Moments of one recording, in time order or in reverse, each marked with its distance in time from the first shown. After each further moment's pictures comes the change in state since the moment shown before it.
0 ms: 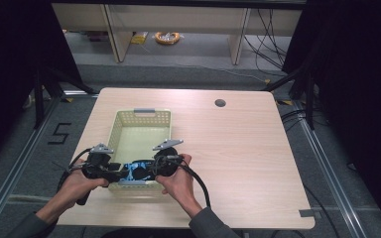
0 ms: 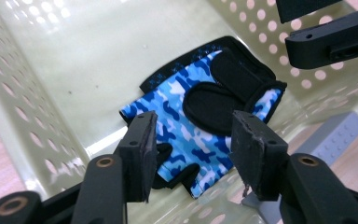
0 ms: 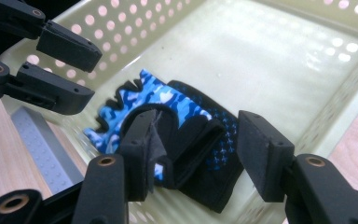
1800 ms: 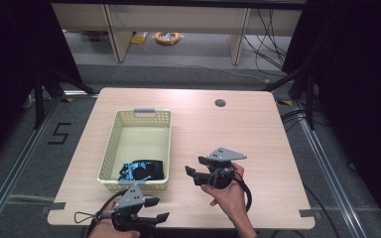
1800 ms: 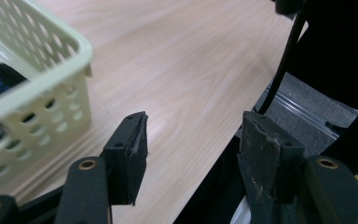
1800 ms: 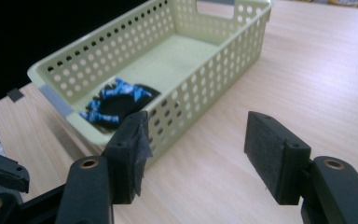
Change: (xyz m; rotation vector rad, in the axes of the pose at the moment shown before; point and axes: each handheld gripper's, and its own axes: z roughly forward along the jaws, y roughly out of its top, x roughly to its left) left arm -0.146 -0.046 0.012 -0.217 -0.269 0.121; right arm -0.056 -0.061 -0.112 -0.219 0.001 0.038
